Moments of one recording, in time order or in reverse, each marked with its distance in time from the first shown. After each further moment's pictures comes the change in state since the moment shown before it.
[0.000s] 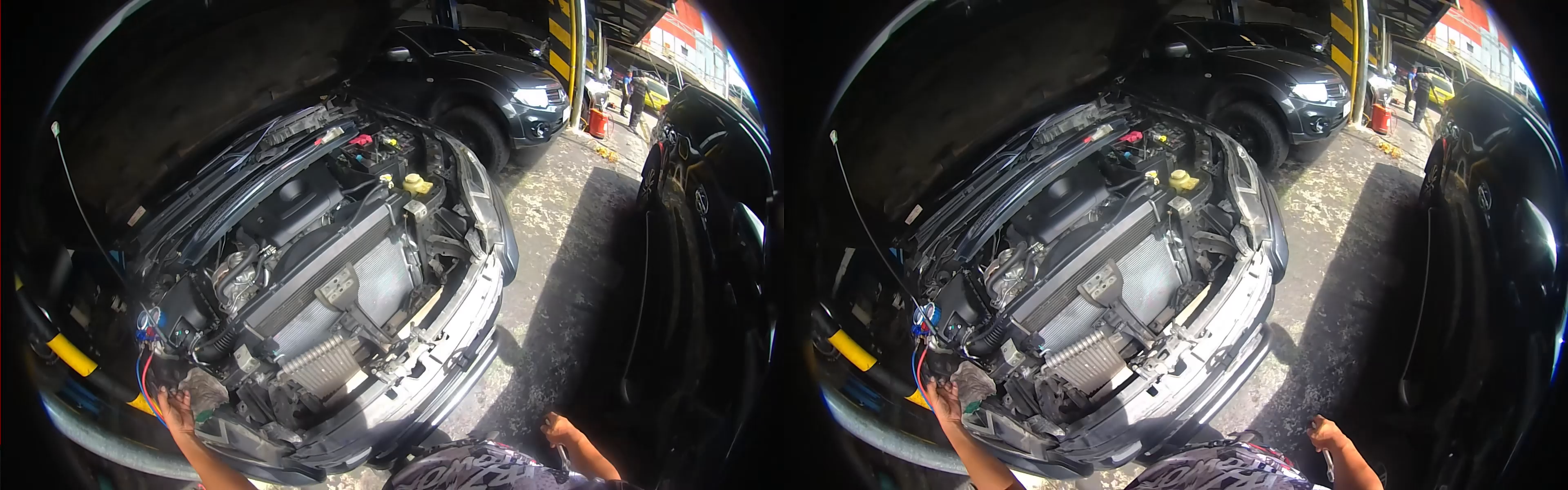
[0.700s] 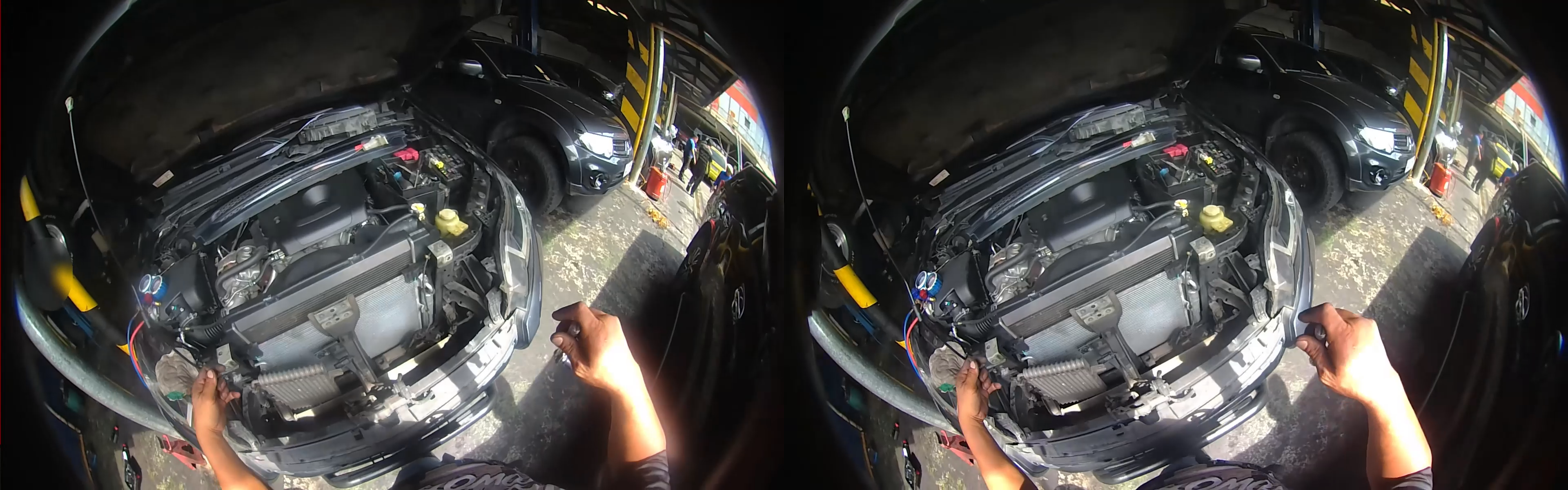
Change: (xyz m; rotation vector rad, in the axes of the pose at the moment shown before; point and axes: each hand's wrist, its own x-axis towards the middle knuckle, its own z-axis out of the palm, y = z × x) left_hand -0.140 -0.074 0.229 0.341 -0.143 -0.145; right_hand -0.019 -0.384 -0.320 -0.271 0.514 -1.133
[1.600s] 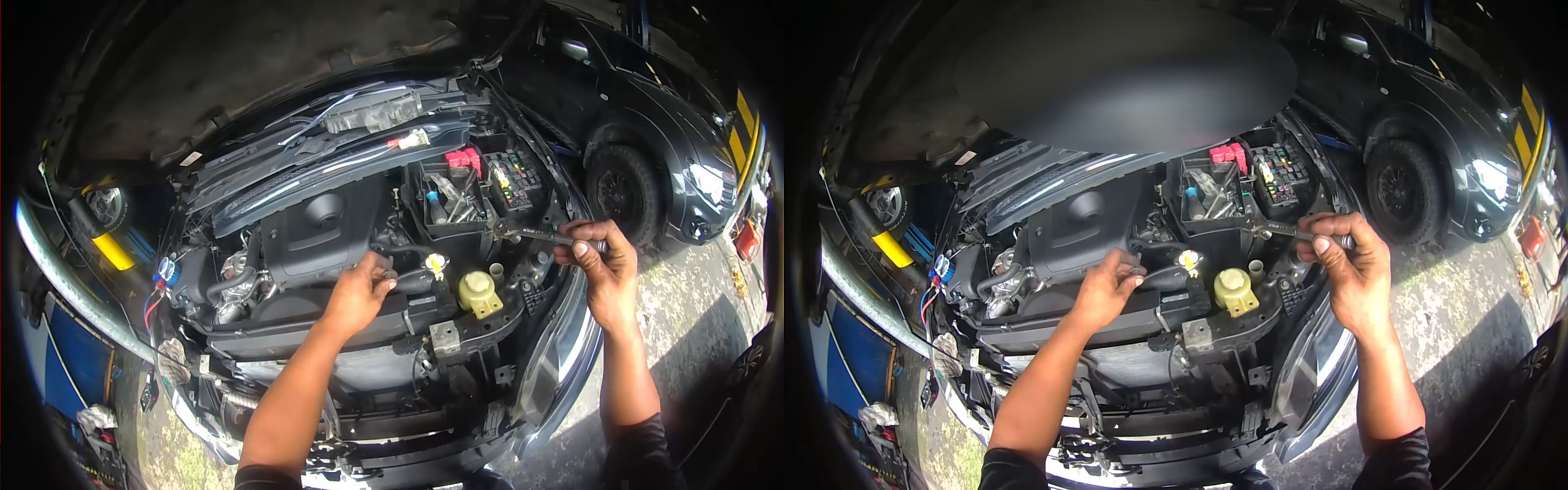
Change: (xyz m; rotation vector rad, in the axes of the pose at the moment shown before) left_hand 0.267 -0.024 0.490 0.848 -0.202 0.233; right_hand 0.391 0.235 0.101 1.130 0.082 -0.185
